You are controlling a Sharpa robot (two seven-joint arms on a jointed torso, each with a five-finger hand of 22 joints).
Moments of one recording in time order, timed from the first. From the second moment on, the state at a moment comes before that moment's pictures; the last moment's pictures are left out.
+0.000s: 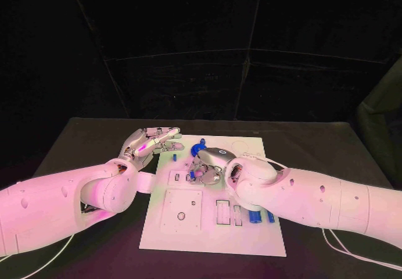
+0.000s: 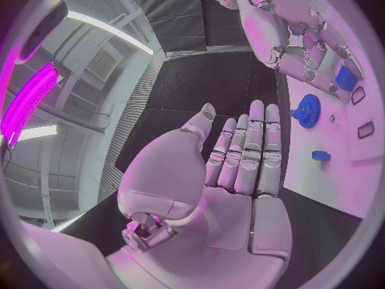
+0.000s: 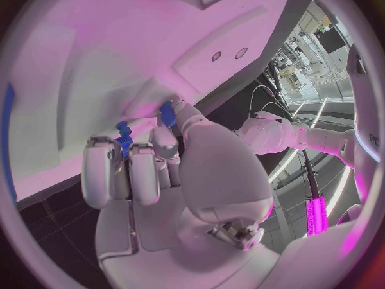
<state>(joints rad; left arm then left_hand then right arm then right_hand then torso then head) 1.22 -0.90 -0.17 1.63 0.10 -0.36 0.55 1.27 0.07 0.10 -0.05 0.05 0.93 0.24 0.08 0.07 1.00 0.18 0.07 0.07 1.13 0.12 0.16 0.21 0.17 0.90 0.24 0.30 0.11 1.10 -0.53 -0.03 1.47 -1.53 -0.28 -0.27 1.34 -0.04 0.14 0.04 0.13 1.05 0.13 0.10 0.07 1.32 0.05 1.12 1.13 1.47 -0.03 1.47 1.31 0.05 1.41 0.08 1.48 1.31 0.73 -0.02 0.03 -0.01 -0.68</state>
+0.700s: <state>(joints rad) 1.22 -0.90 -0.17 1.62 0.10 -0.36 0.55 1.27 0.07 0.10 -0.05 0.05 0.93 0.24 0.08 0.07 1.00 0.18 0.07 0.07 1.13 0.12 0.16 0.21 0.17 0.90 0.24 0.30 0.11 1.09 -0.53 -0.03 1.48 -1.55 -0.30 -0.28 1.29 -0.09 0.08 0.09 0.15 0.95 0.15 0.07 0.07 1.28 0.06 1.07 1.08 1.46 -0.01 1.45 1.31 0.05 1.40 0.10 1.47 1.31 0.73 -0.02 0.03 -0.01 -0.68</state>
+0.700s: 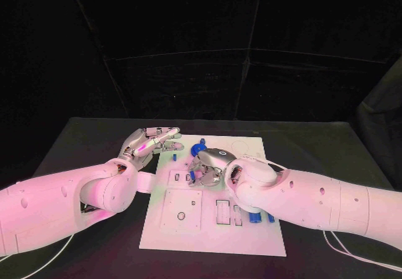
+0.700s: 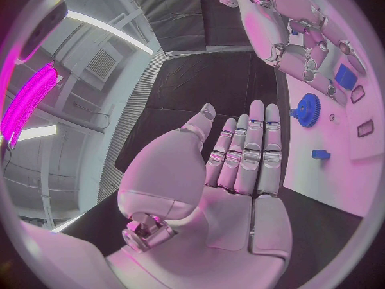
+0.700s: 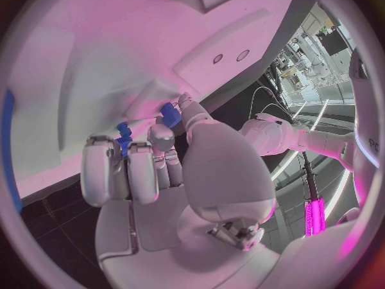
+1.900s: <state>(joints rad) 1.29 -0.92 -0.17 1.55 -0.21 -0.29 0.29 1.09 0.05 0.02 0.06 0.05 1.10 0.11 0.13 0.12 1.35 0.03 0.28 0.24 1.47 -0.03 1.03 0.99 0.17 1.27 0.08 0.61 0.27 1.21 -0.94 -0.03 1.73 -1.14 -0.43 0.16 1.40 -0.06 0.00 0.11 0.25 0.93 0.15 0.11 0.08 1.20 0.07 0.97 0.96 1.47 0.00 1.37 1.27 0.07 1.30 0.11 1.39 1.19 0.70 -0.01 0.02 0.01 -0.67</state>
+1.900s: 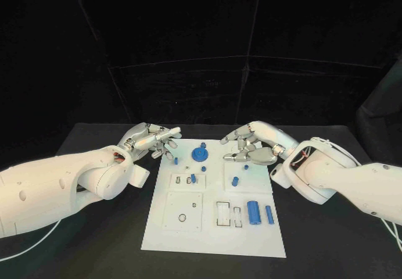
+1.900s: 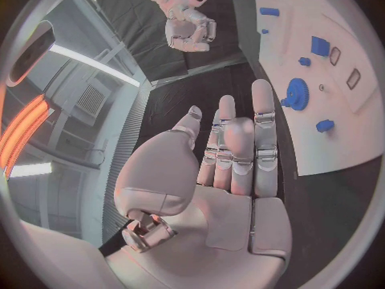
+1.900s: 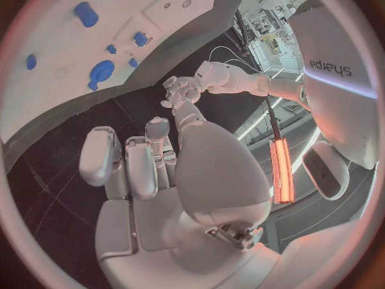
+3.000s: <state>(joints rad) 1.41 -0.60 -0.20 1.33 -0.92 0.19 -0.56 1.09 0.11 -0.28 0.28 0.05 1.00 0.04 0.55 0.47 1.28 -0.03 1.07 0.99 1.47 -0.08 1.57 1.31 0.07 1.45 0.02 1.39 1.25 1.24 -0.94 -0.03 1.61 -0.88 -0.42 0.07 1.34 -0.06 -0.09 0.17 0.31 0.93 0.15 0.12 0.07 1.20 0.07 0.98 0.94 1.46 -0.01 1.30 1.19 0.09 1.27 0.10 1.34 1.11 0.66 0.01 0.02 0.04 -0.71</state>
